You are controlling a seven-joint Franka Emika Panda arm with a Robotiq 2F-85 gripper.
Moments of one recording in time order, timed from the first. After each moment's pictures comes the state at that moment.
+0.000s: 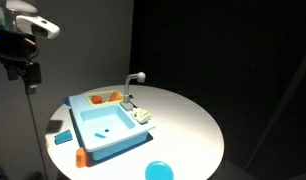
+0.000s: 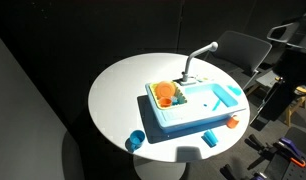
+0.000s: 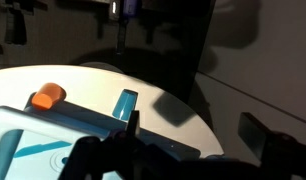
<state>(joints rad) 0.21 -0.66 0.06 -2.78 0.31 2.12 0.02</state>
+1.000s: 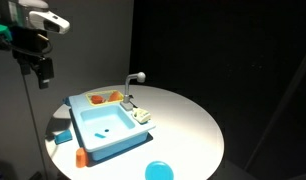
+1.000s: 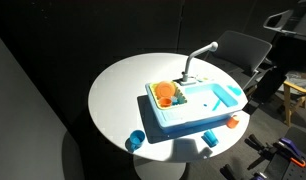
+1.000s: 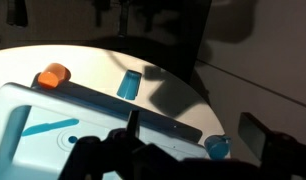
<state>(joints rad) 0.18 -0.62 0.04 -2.72 0.30 2.15 -0.02</state>
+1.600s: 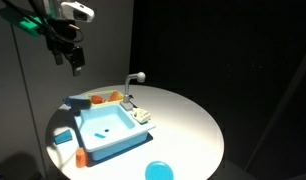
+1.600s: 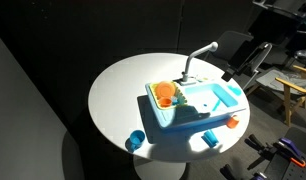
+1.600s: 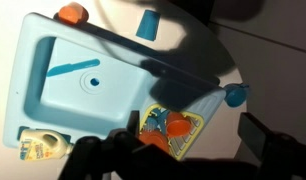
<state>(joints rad) 0.11 -0.48 0.02 -2.58 0.26 2.26 -0.04</state>
